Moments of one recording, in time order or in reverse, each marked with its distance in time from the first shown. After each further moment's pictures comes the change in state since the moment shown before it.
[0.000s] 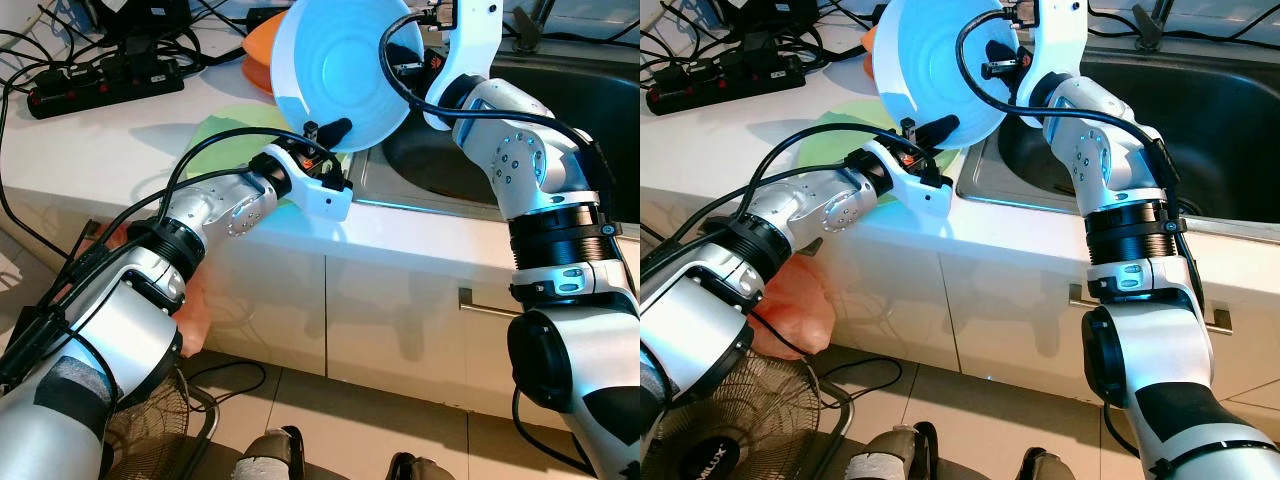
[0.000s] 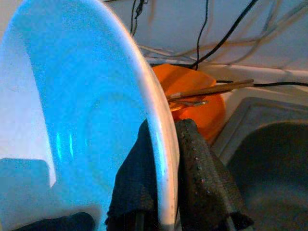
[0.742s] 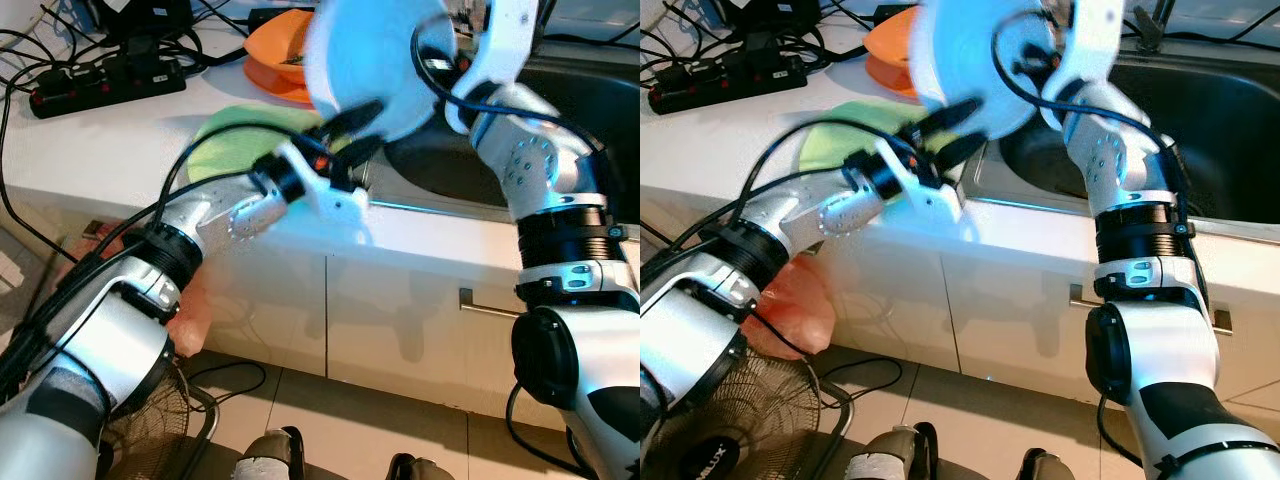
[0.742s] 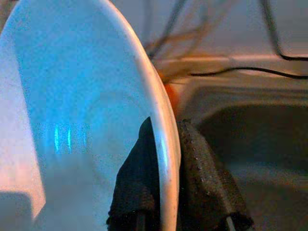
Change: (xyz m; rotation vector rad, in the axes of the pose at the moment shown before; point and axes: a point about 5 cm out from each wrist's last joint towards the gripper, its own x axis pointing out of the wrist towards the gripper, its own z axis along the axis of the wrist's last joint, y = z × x) left arm -0.003 0.026 0.030 -0.167 -0.239 0.221; right arm -0.003 -0.030 -0.010 0.055 -0.018 -0.197
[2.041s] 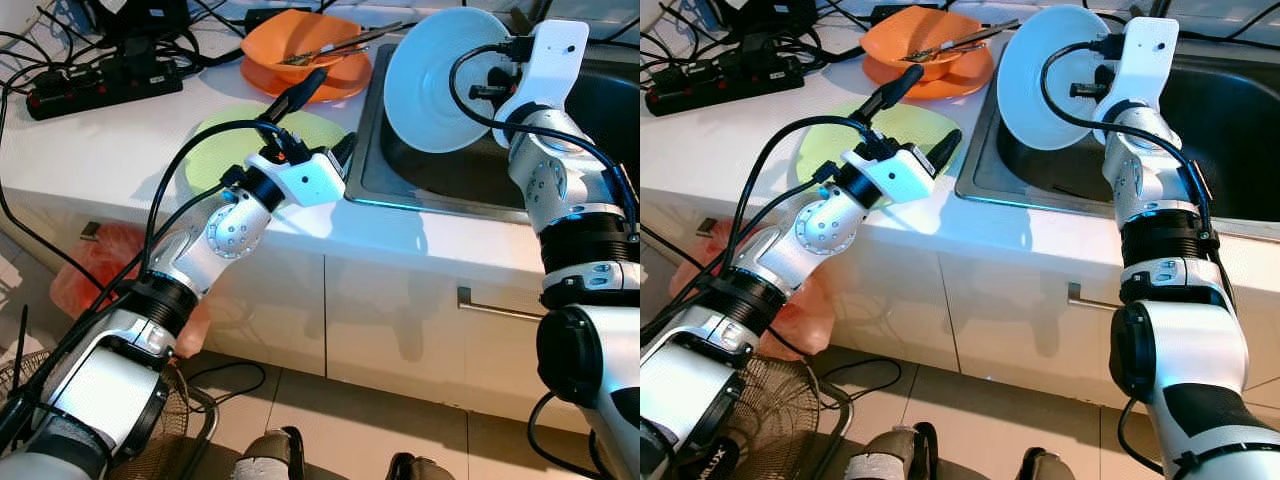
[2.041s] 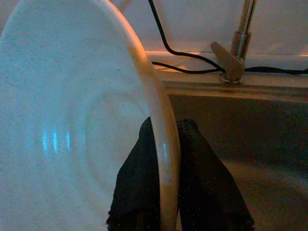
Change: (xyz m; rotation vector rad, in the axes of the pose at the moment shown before) left arm -0.028 -0.007 -0.009 -0.375 0.254 0.134; right arm -0.006 -0.051 -0.013 -0.141 -0.015 -0.280
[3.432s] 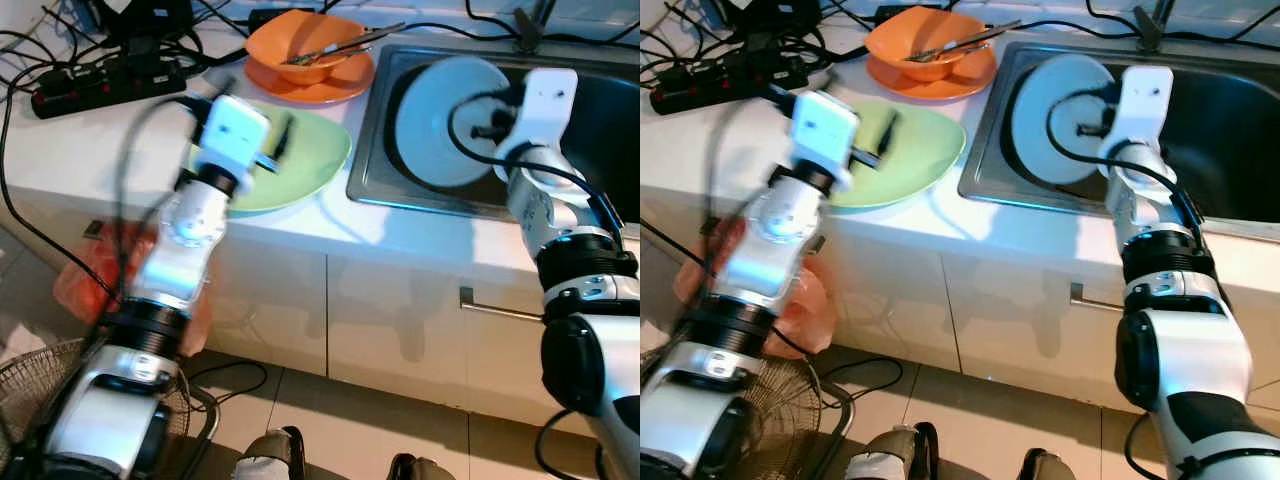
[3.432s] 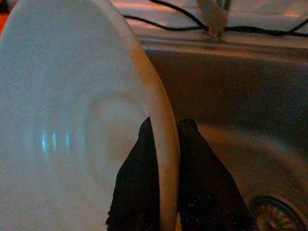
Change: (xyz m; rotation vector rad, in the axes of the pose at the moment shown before) left arm -0.023 0.020 -0.028 -0.536 0.350 0.190; right arm -0.002 -0.021 -0.047 -0.071 0.101 -0.084
